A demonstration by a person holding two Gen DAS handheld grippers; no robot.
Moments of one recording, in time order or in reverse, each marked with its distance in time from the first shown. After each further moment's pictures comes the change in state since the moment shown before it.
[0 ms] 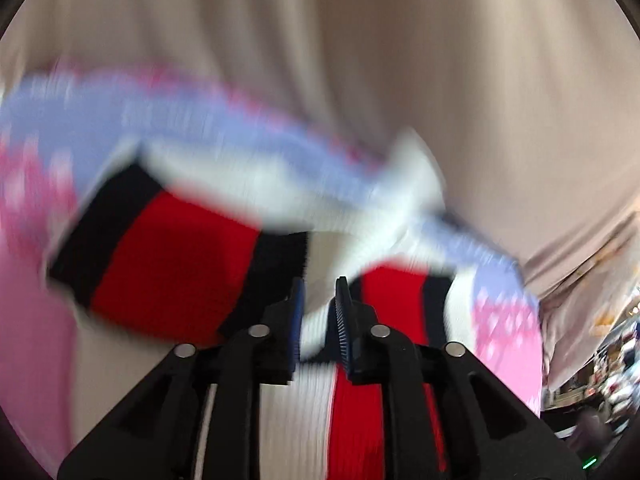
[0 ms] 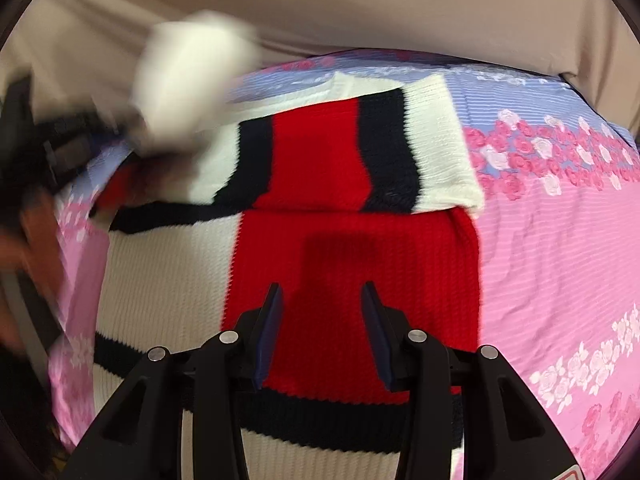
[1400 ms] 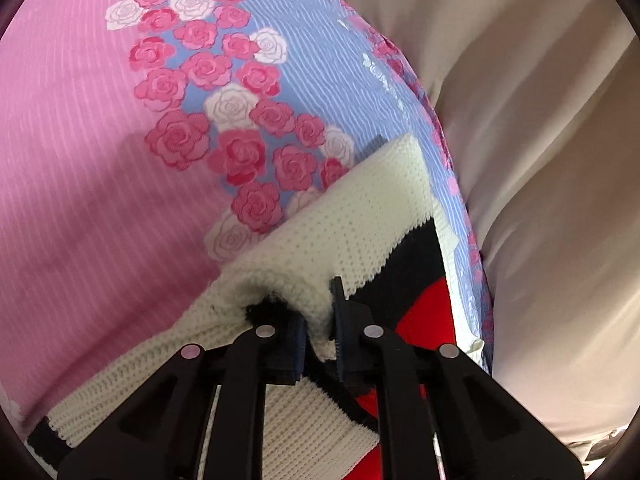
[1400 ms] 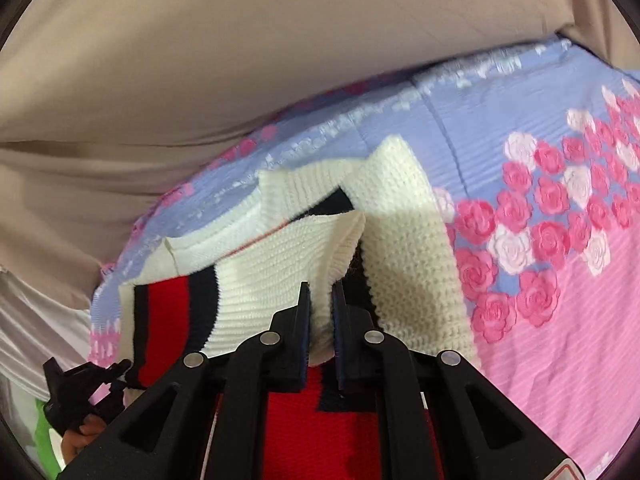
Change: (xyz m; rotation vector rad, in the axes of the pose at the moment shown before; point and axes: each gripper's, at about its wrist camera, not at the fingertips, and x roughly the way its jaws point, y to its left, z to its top) left arm 0.005 0.147 0.006 -0.679 -0.083 0.104; right arm 0.062 -0.083 0.123 0.291 -0.091 0.164
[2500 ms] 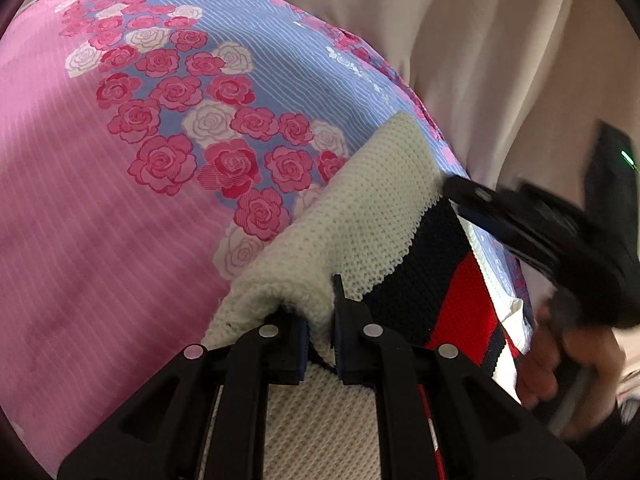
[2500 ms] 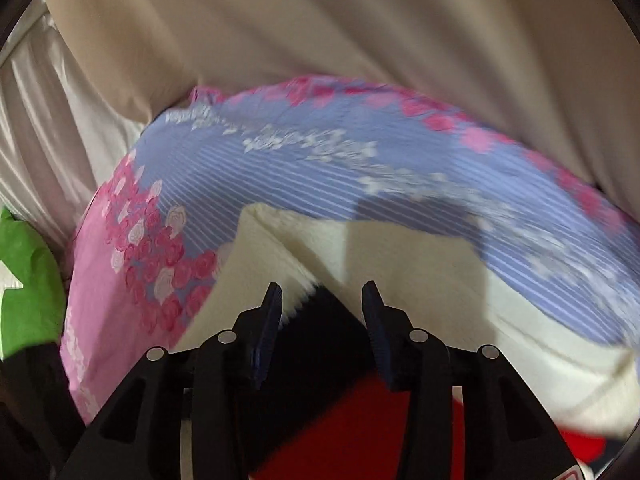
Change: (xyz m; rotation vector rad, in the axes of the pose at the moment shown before) left arm 0.011 0.003 -0.011 0.256 -0.038 0.005; right arm 0.192 0.295 -0.015 -0.764 0.360 0.175
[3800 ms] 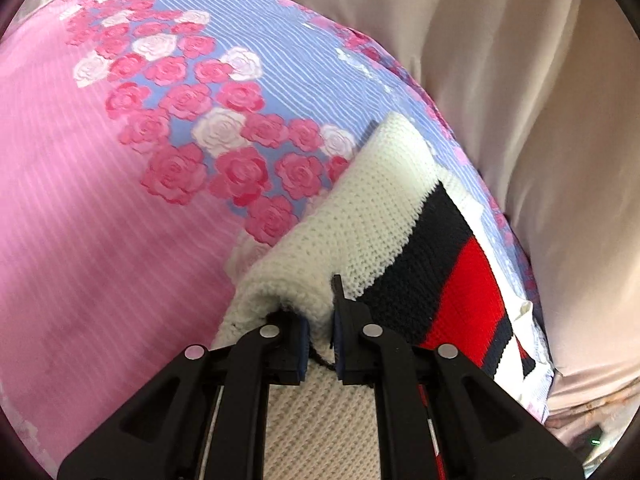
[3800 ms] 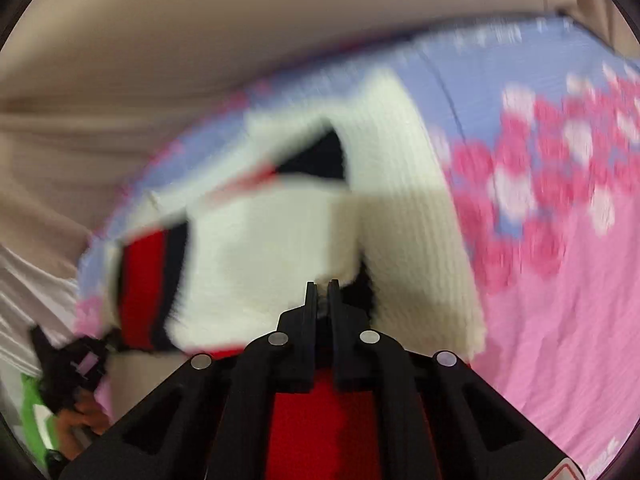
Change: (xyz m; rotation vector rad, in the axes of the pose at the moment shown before) left arm 0.000 -0.005 0.008 -0.004 0.014 0.072; right arm -0.173 -0.139 -0.256 0.731 -0.304 -0.176
